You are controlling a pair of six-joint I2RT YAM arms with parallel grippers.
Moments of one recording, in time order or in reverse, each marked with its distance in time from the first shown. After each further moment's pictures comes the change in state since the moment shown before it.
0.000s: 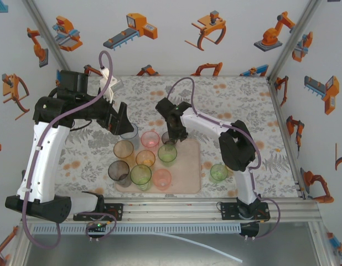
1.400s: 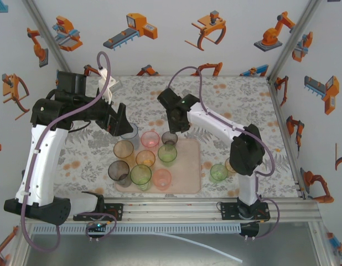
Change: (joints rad) left arm 0.000 -0.021 0.000 0.000 -0.002 0.000; right arm -0.004 -0.113 0.085 -0.071 0.030 -0.045
